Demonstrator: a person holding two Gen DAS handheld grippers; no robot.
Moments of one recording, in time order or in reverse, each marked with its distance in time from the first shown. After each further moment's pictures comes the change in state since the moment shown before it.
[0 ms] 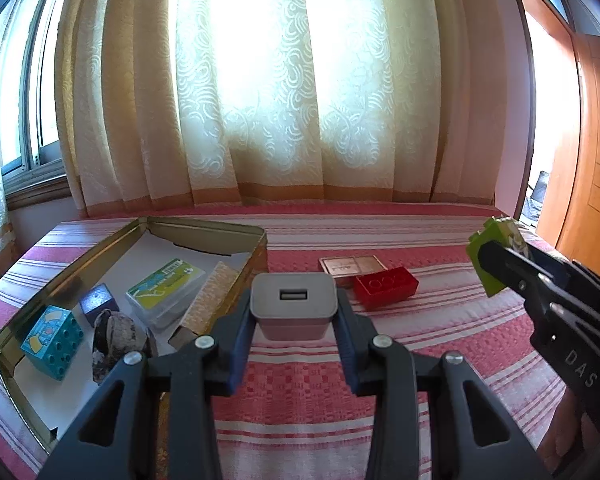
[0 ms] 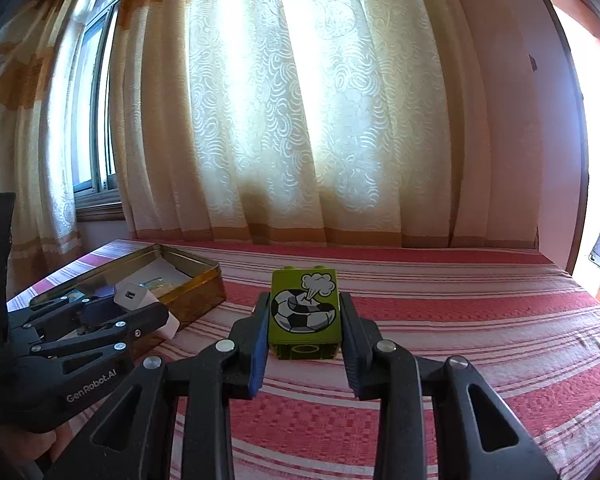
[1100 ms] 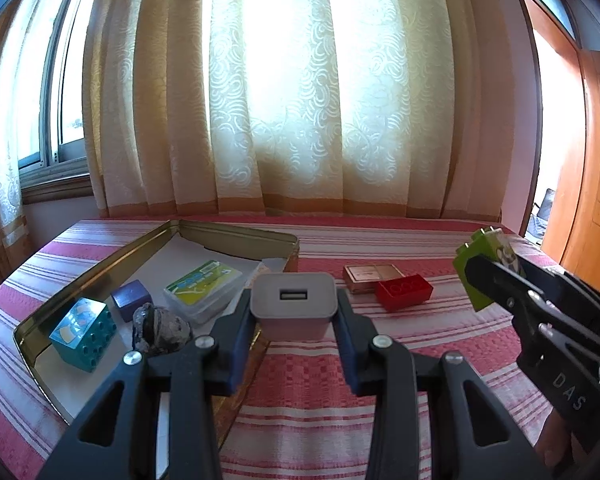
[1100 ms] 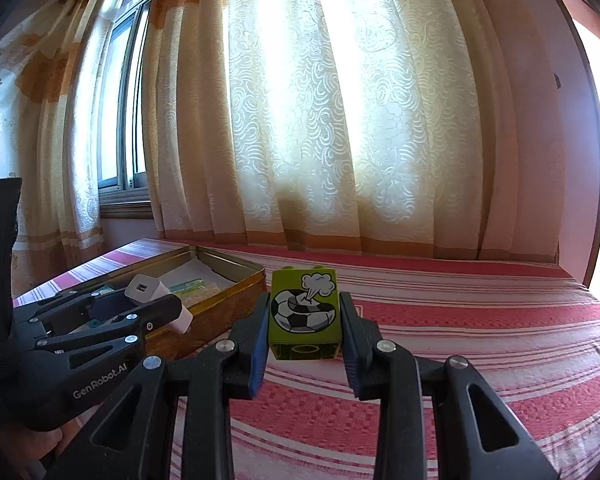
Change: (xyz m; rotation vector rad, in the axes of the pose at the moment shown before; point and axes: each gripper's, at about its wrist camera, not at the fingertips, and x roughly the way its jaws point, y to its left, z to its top) left arm -0.022 0.030 -0.009 -0.038 -0.053 0.017; right arm -0.008 0.041 -0.003 -0.043 -0.032 0.069
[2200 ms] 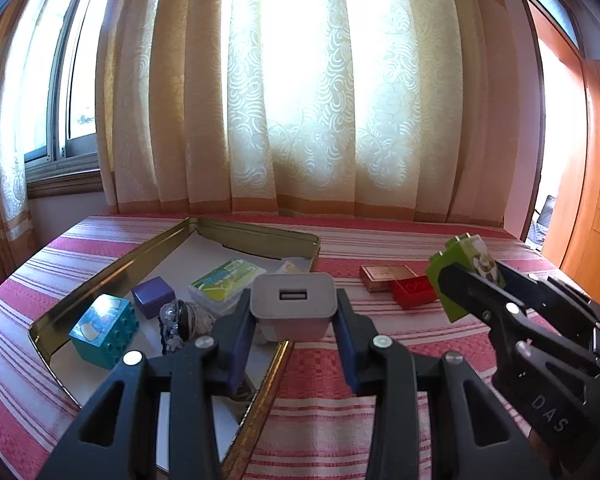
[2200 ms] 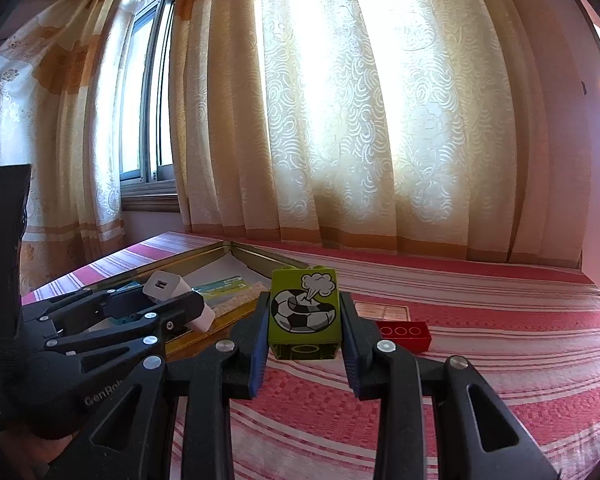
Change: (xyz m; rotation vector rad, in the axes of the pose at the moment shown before) left arm -0.011 0.029 -0.003 -0.018 -0.011 -0.010; right arm 0.009 0.037 0.000 -0.028 0.012 0.070
